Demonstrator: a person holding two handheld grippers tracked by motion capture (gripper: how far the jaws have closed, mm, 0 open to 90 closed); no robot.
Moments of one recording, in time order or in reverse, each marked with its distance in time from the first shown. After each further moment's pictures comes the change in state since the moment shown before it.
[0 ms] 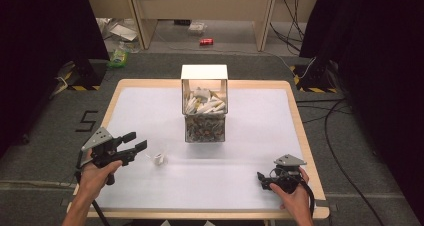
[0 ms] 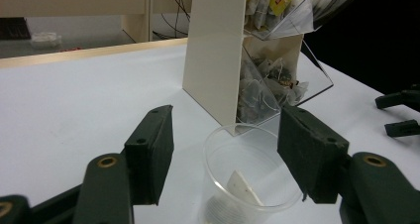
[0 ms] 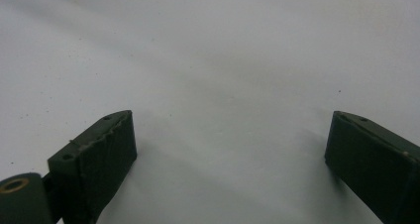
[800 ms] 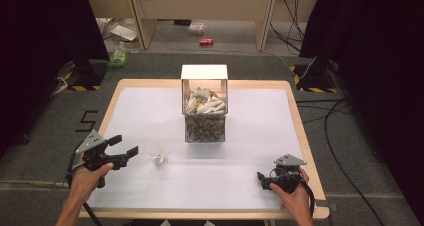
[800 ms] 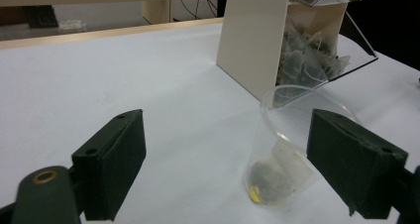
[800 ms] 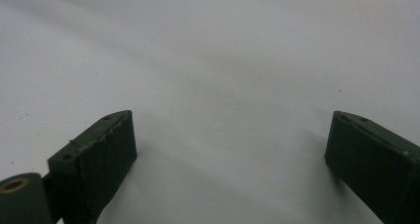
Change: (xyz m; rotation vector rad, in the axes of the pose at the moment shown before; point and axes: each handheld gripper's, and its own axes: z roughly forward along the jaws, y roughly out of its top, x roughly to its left) left arm 0.025 -0.023 -0.012 0.055 0.080 0.007; right arm 0.000 0.000 0.000 0.000 0.000 -0.001
